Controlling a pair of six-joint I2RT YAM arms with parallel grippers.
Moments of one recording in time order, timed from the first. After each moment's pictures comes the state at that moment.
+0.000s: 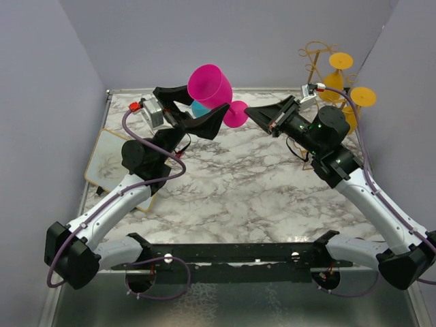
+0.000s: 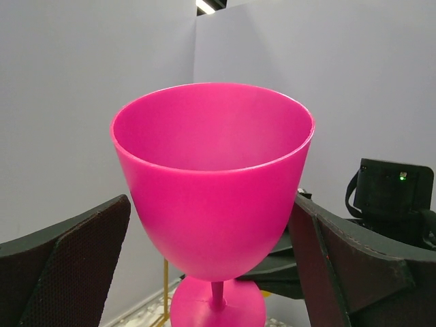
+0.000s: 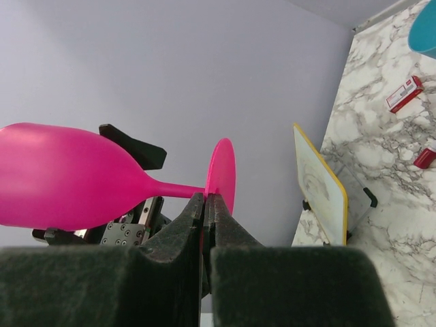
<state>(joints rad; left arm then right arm) -0.60 1.13 0.94 1.00 0.25 -0.35 0.57 1.11 1.16 0.04 -0.23 1.21</state>
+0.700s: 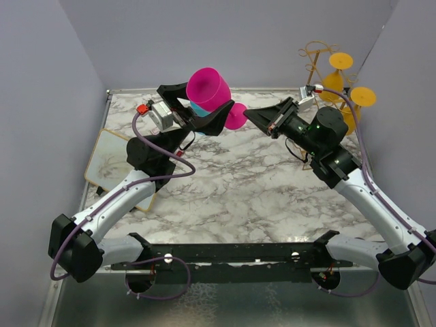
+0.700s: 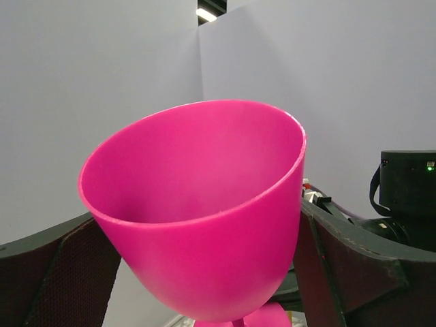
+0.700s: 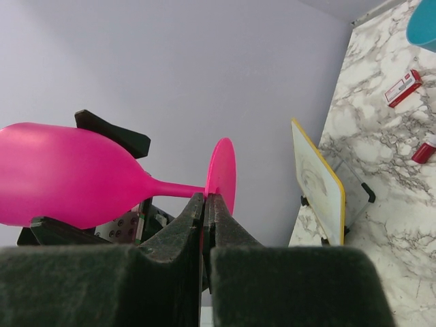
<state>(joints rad) -0.62 1.20 0.98 1.05 0.26 -0.20 0.57 1.11 1.14 0.05 -0.24 1.21</state>
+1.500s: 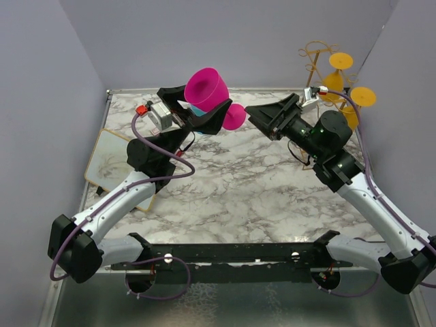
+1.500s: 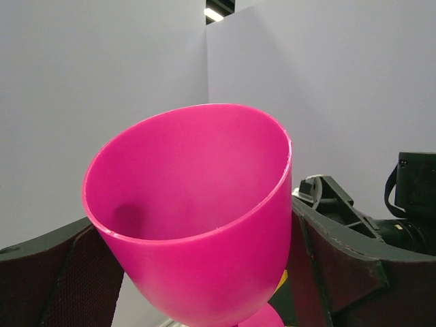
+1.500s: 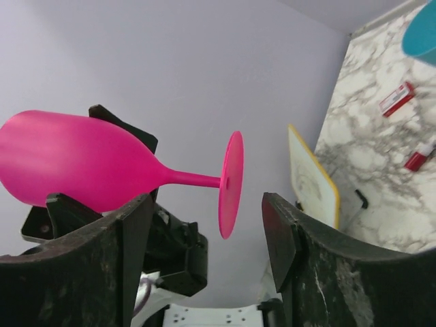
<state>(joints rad) -0.63 1.20 0.97 1.06 0.24 -0.21 0.57 1.08 1.12 0.06 -0.22 1.19</state>
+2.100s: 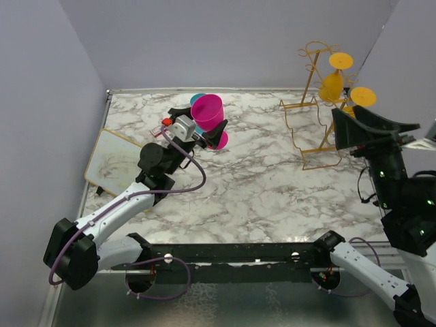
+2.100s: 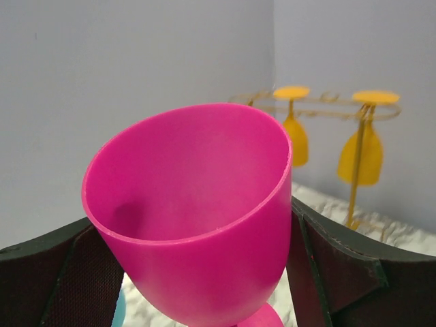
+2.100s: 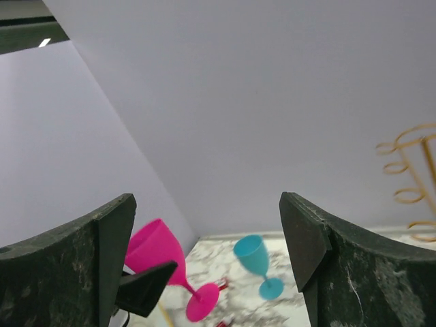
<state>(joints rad) -0.63 1.12 0.77 0.85 0.13 0.01 0.57 0.65 1.20 -0.10 0.24 0.43</state>
